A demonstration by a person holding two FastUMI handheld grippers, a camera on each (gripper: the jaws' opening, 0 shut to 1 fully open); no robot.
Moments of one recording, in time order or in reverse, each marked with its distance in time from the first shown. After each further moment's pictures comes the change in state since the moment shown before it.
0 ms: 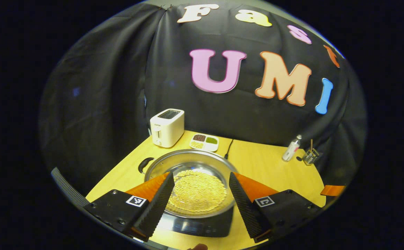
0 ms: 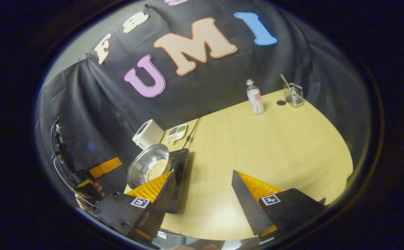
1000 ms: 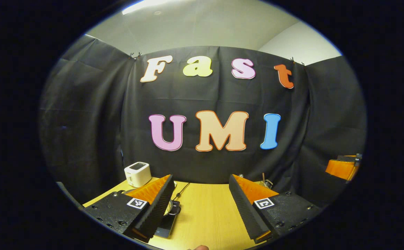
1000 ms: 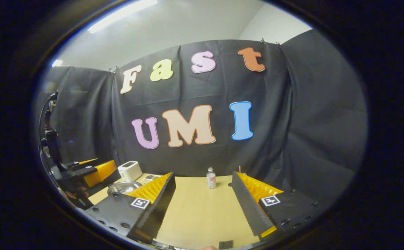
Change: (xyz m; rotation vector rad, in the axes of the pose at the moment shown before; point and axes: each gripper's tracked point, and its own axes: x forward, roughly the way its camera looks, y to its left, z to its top) left arm -0.169 -0.203 0.093 0.099 -0.371 -0.155; right arm -0.246 -0.036 0.172 -0.335 -0.510 -0.150
